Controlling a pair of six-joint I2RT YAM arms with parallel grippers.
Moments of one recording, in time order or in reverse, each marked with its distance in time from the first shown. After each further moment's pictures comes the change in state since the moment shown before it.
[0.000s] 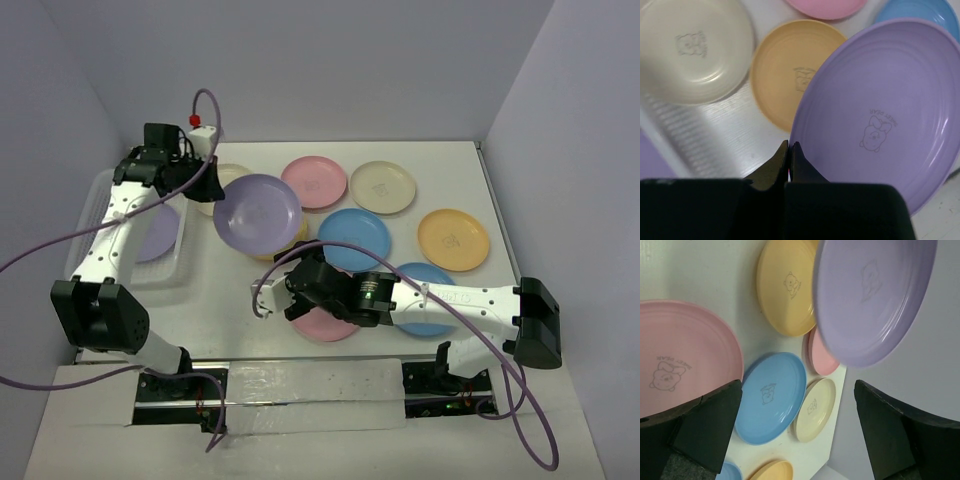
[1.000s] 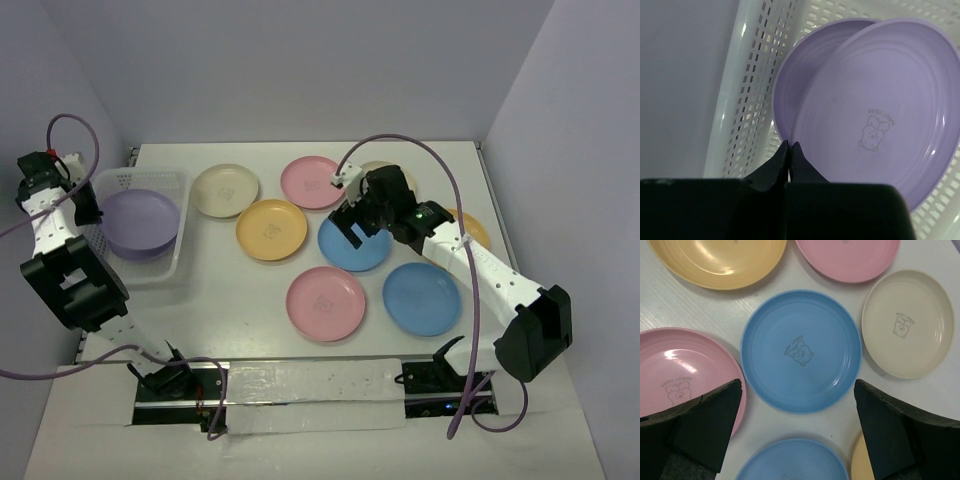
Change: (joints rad) left arm 0.699 0.229 0.023 0.104 -0.238 0.058; right arm -0.681 -0.014 0.111 -0.163 -0.460 0.589
